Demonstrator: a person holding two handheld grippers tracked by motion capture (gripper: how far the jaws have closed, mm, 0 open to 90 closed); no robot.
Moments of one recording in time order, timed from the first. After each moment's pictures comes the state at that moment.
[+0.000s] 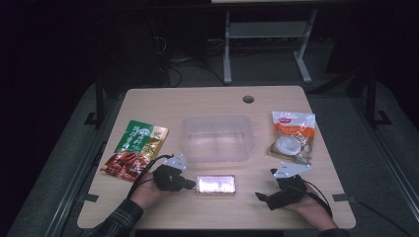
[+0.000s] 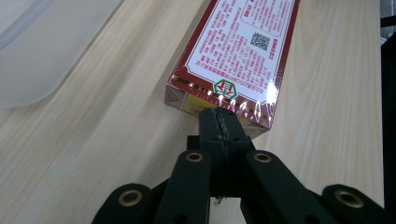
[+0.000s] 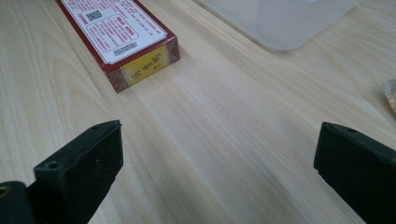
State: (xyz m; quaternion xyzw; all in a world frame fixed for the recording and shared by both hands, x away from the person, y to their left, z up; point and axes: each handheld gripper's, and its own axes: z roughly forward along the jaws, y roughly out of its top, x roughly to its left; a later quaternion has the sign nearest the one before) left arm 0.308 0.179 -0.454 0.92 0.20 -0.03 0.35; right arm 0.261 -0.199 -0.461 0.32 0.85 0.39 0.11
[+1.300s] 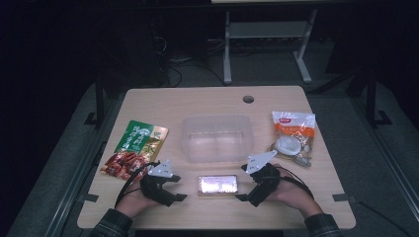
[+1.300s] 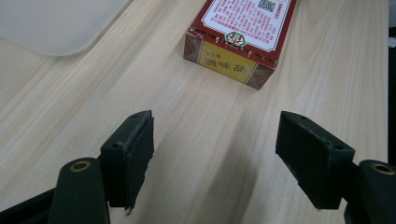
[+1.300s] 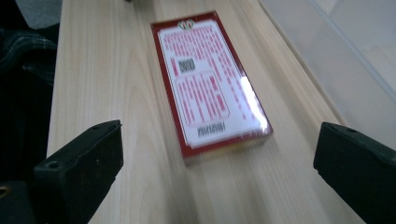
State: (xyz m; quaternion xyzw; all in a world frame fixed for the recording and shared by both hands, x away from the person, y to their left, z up) left arm 0.286 0.215 -0.456 0.90 0.21 0.01 0.37; right arm 0.295 -0.134 -0.438 0.14 0.91 0.38 0.04
